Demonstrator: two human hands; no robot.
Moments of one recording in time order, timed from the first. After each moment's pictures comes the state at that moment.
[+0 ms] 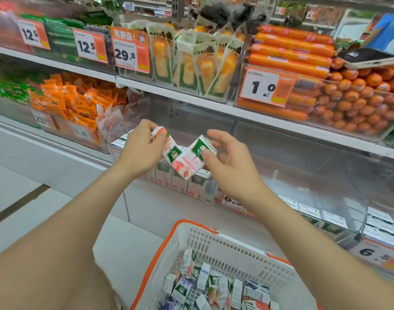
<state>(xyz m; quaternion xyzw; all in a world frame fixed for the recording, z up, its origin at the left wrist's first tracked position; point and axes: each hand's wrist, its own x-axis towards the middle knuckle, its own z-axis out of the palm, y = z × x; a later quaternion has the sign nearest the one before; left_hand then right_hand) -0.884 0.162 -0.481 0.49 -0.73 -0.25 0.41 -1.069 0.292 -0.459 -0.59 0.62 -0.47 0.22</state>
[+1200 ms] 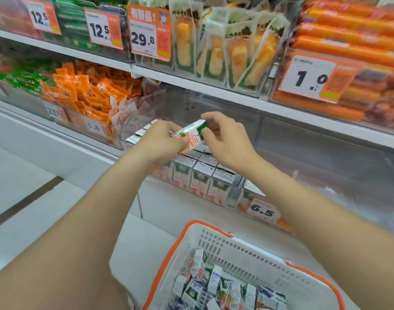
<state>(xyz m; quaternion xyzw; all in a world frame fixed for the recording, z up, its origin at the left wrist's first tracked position) -0.880 0.131 -0.475 0.52 -0.69 -0.41 0.31 -1.063 0.169 -0.475 -0.69 0.62 -0.37 0.09</state>
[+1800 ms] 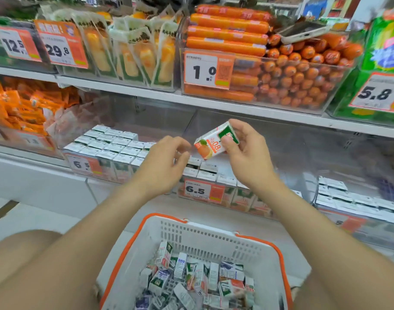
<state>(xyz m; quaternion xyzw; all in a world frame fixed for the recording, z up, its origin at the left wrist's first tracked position) -0.993 0.234 -0.492 0.33 -0.86 -0.22 0.32 -1.190 0.329 -0.478 -0.52 0.65 -0.55 0.10</state>
